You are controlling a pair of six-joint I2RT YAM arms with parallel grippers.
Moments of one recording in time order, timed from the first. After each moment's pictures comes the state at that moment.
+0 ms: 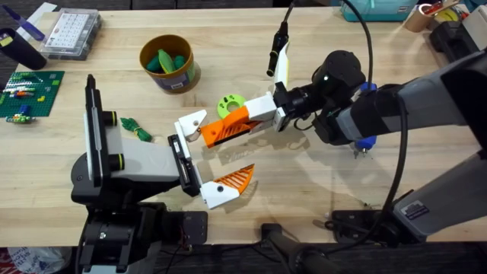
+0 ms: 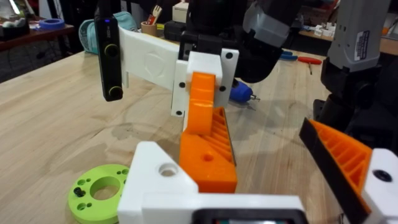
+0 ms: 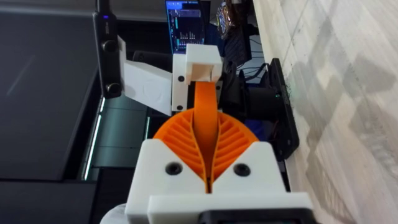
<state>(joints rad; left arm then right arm) -0.02 0.00 0.00 -0.08 1.17 -0.01 0.52 1.83 0.58 1.35 -1.36 1.59</state>
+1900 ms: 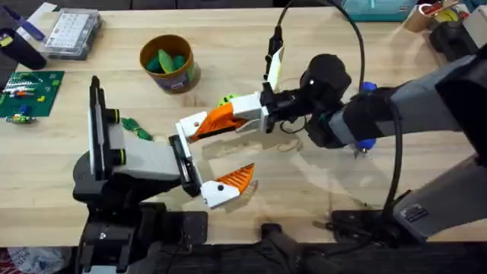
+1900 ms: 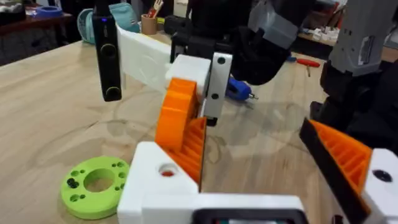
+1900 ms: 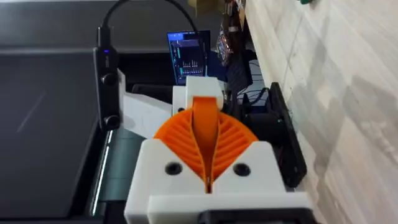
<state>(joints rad) -0.01 0.00 0.01 -0.12 1.16 -0.03 0.59 1.83 0.59 1.27 -1.17 1.58</state>
